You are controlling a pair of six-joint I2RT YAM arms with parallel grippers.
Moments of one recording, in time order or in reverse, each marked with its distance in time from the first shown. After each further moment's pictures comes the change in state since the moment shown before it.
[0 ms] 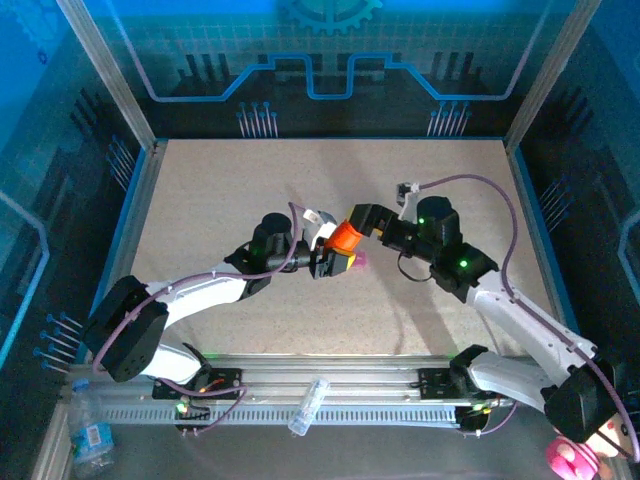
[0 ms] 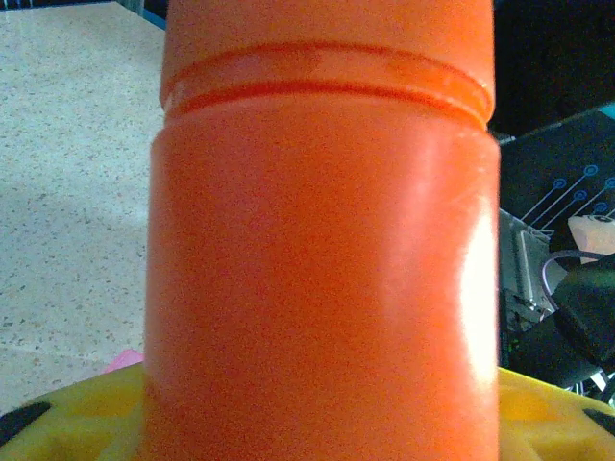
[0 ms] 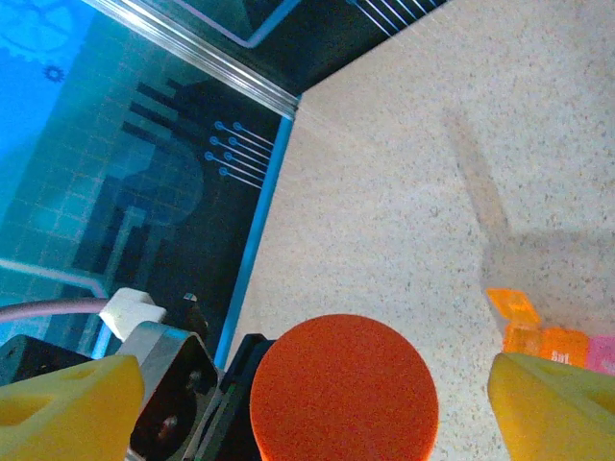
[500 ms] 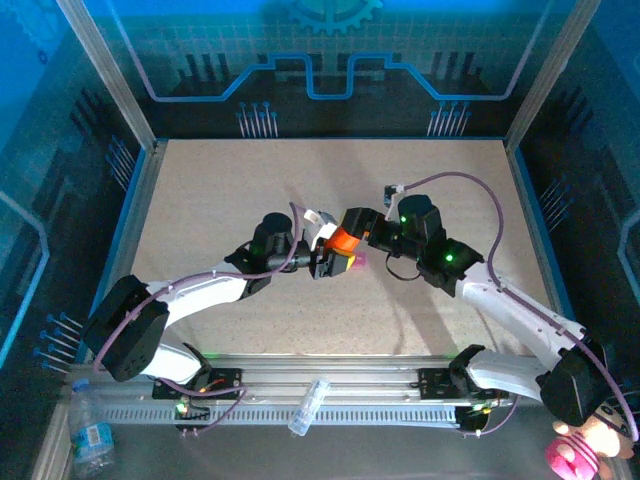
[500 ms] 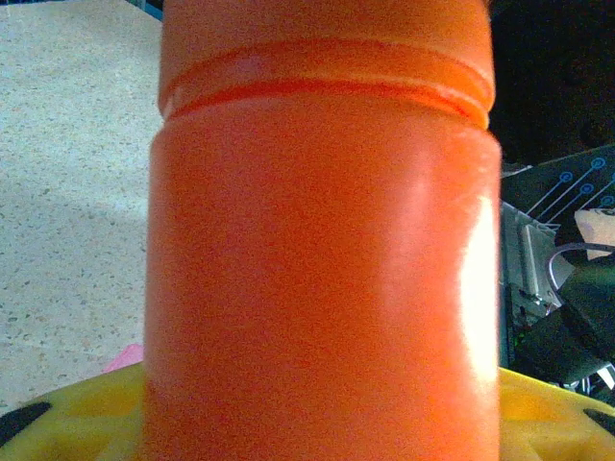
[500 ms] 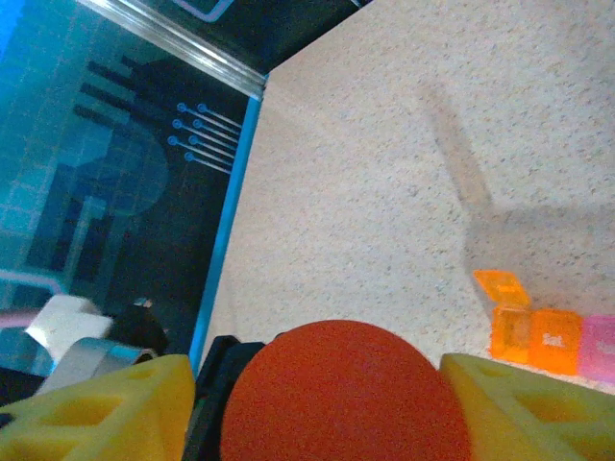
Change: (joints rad) left arm 0.001 0.005 0.005 -0.013 -0.001 0.015; right arm 0.059 0.074 0.033 -0.028 0.076 0.002
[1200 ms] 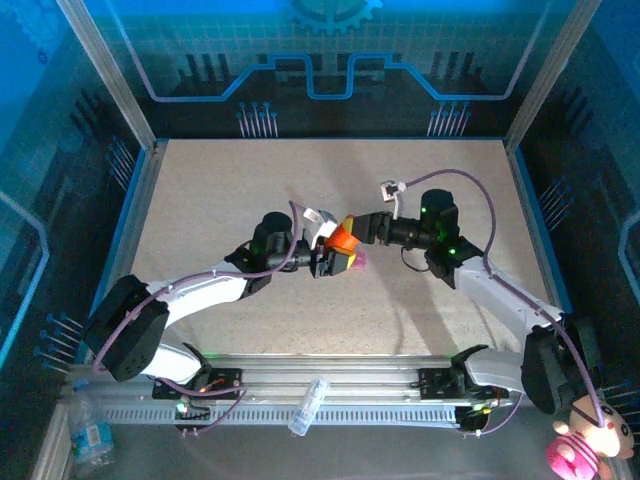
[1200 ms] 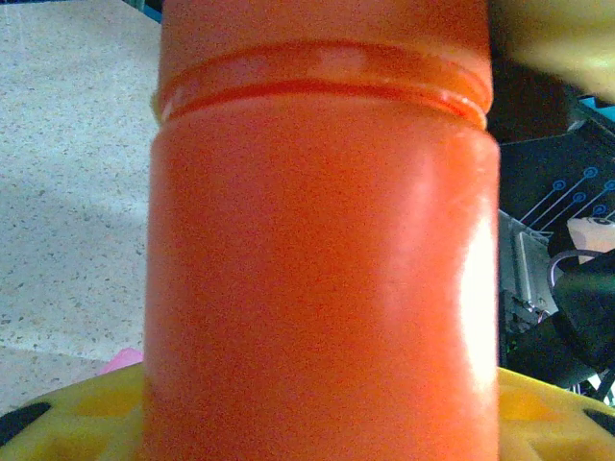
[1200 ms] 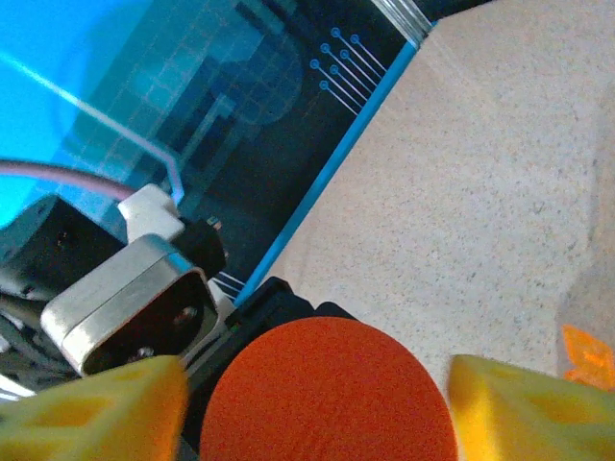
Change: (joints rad) left arm 0.001 0.001 0.003 0.006 0.006 -0.024; right arm -0.230 0.085 -0.135 0.381 -0.595 -0.240
